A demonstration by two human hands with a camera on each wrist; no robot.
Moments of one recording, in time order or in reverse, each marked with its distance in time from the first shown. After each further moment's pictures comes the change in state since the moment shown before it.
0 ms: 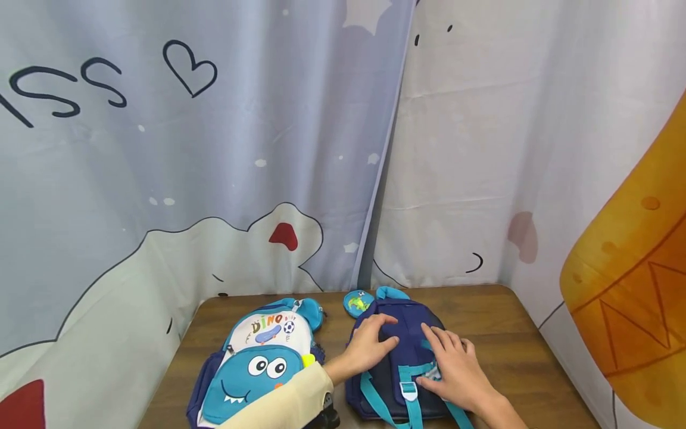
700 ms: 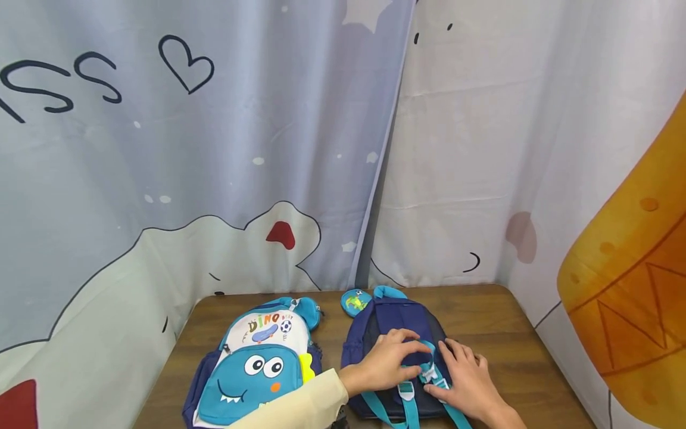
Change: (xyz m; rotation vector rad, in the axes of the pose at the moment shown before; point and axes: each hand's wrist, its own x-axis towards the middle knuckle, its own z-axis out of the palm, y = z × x) left_hand -0.003 0.022 0.028 0.336 -0.260 0.363; right_hand -0.021 0.033 0.023 0.008 -0.070 0.143
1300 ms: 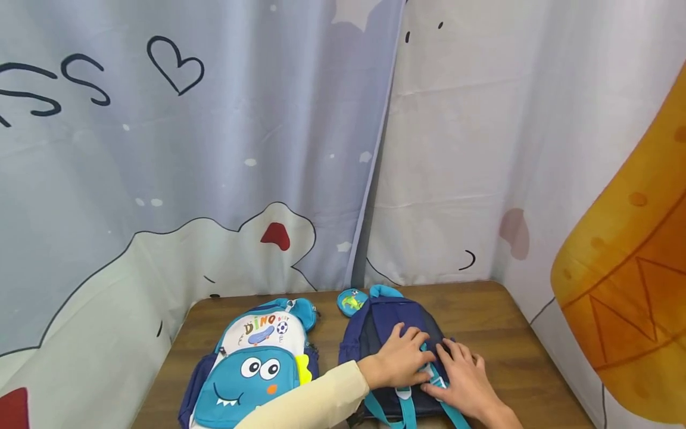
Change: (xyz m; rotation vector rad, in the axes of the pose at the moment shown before) left_hand 0.040 0.017 0.014 0.570 -0.214 0.098; right_hand -0.004 0.001 0.003 0.027 -0.017 0.031
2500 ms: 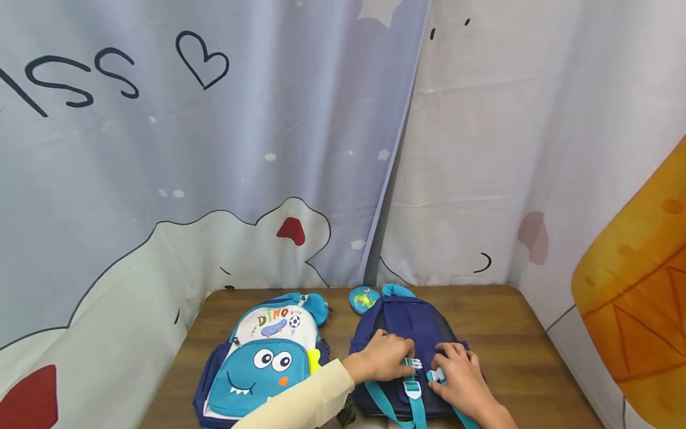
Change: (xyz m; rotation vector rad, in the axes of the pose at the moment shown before) left_hand -0.034 -0.032 0.019 -0.289 0.012 -0.199; right_hand 0.015 -0.026 0.002 0.007 0.028 -0.124
